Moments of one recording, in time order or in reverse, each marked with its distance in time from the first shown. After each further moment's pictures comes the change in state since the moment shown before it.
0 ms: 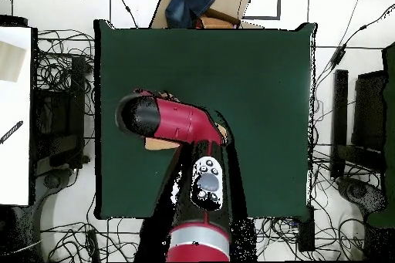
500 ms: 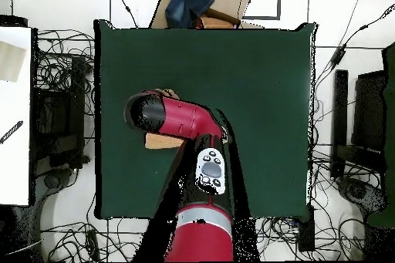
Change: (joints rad) arm -0.020 0.071 0.007 -0.030 0.000 -0.002 0.000
